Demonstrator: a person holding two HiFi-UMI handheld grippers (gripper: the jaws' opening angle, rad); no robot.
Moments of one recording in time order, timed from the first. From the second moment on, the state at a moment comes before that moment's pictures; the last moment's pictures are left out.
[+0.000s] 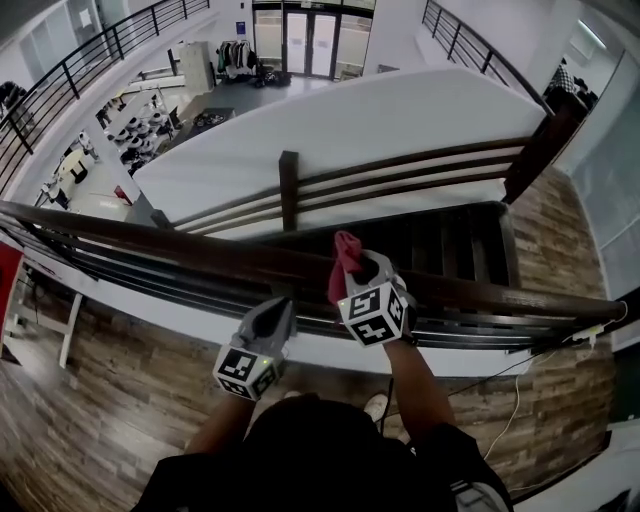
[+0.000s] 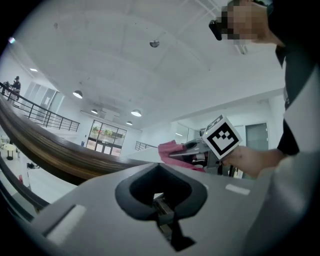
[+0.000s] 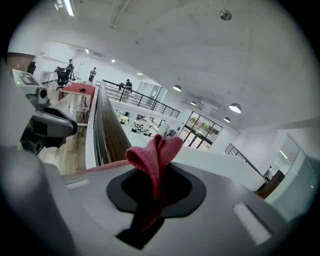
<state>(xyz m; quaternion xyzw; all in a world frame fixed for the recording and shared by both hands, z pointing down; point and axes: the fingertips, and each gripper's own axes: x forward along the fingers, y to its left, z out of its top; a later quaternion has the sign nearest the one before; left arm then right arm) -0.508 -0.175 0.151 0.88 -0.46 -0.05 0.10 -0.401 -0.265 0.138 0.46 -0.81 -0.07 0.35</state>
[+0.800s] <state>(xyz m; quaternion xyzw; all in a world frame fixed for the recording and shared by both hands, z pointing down) -0.387 -0.172 0.144 0.88 -0.46 -0.05 0.10 -0.282 -0.247 0.139 0.46 -0.81 -0.08 0.37</state>
